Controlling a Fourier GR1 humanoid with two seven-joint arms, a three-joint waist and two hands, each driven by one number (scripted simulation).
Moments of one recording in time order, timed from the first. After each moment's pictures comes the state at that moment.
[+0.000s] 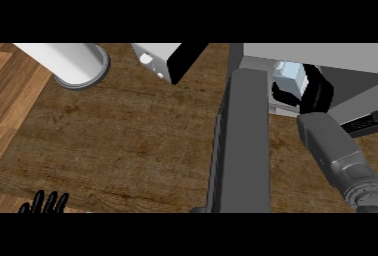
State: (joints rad) left arm 0.65 0.22 -0.15 -1.90 0.35 -0.23 -0.62; right arm -0.93 -0.29 -0.19 -0.07 0.12 -0.96 -0.69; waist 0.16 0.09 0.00
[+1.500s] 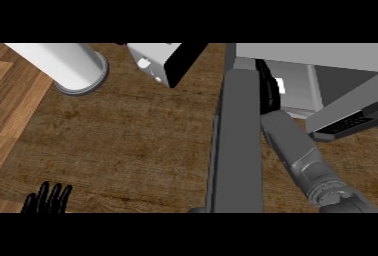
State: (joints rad) left arm 0.59 0.22 -0.13 -1.86 0.33 -0.23 -0.61; right arm -0.98 -0.10 -0.12 -0.11 0.18 -0.66 -0.71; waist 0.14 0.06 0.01
